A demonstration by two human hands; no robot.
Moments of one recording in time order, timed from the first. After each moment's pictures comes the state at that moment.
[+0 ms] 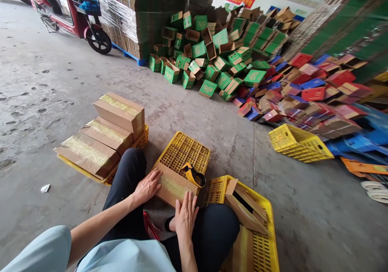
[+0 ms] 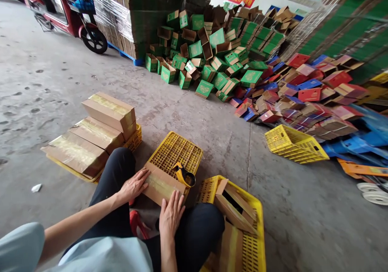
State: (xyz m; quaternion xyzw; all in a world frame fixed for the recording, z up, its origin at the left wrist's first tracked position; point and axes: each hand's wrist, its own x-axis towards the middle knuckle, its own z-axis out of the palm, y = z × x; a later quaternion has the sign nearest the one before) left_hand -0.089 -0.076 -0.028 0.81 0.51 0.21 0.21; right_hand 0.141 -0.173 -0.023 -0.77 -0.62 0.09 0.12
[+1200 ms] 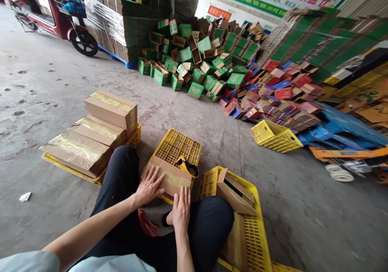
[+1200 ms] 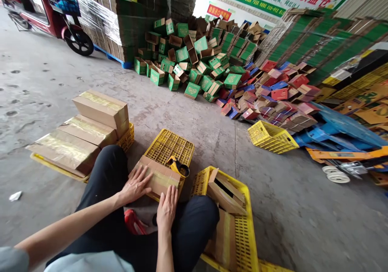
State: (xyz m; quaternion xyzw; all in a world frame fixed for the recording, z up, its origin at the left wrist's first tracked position) left_hand -0.061 -0.114 -0.044 0.85 0.49 0.18 0.10; right_hand 0.146 -0.205 -0.069 -0.72 -0.64 -0.03 0.27
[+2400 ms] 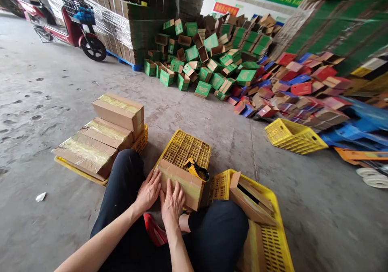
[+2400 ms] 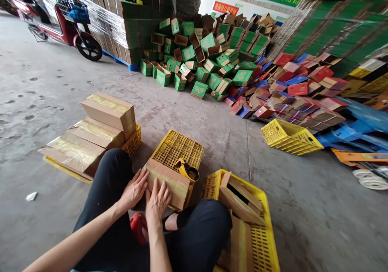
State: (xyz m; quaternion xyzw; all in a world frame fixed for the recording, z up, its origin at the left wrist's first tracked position) left_hand -0.092 -0.110 -0.067 0.80 0.52 0.27 0.11; right_hand 0.052 -0.160 -0.030 -0.72 -0.67 0.00 0.17
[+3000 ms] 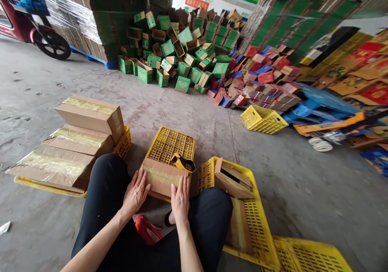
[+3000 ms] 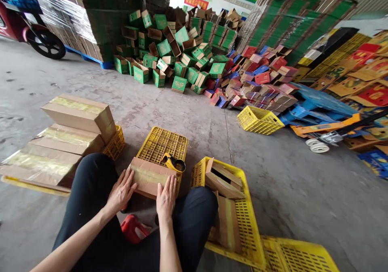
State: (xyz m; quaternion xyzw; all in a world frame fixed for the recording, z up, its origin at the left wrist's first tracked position) left_hand -0.091 -0.118 -0.074 0.79 0.53 0.29 0.11; right_hand 0.136 -0.168 -0.049 -0.76 -0.61 -0.03 0.23
